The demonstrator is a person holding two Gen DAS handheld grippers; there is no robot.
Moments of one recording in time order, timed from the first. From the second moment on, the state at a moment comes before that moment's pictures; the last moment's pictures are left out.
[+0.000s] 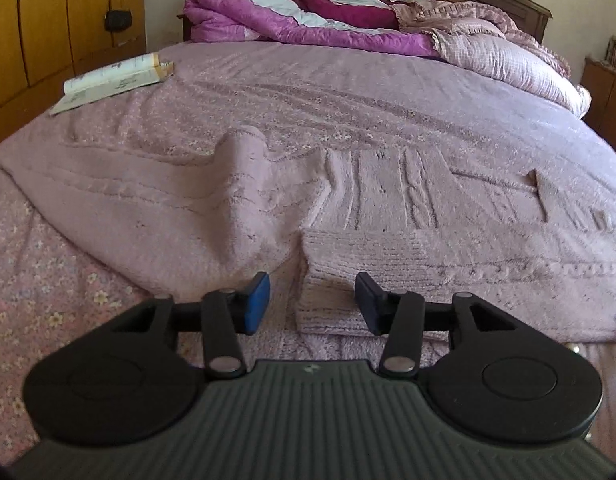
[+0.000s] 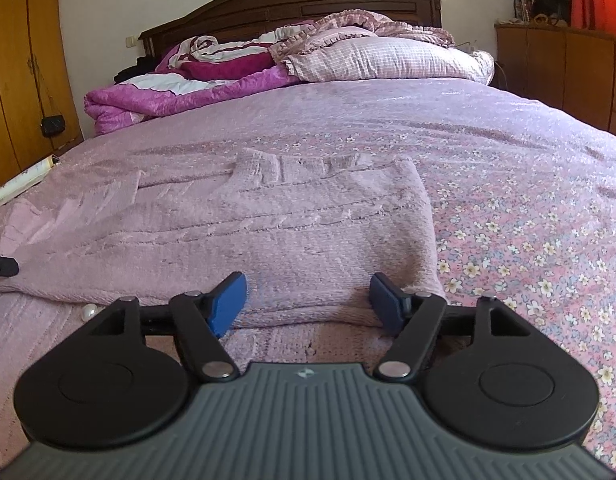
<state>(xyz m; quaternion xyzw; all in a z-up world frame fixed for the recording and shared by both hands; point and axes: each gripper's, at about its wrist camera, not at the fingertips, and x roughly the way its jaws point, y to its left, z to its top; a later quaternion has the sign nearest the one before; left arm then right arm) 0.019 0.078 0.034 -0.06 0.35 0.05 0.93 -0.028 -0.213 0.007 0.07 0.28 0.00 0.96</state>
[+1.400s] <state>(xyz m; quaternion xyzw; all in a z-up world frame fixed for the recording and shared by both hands) 0.013 0.240 0.031 -0.19 0.33 0.22 0.90 -0.061 -0.160 0.004 0.08 0.29 0.03 0.95</state>
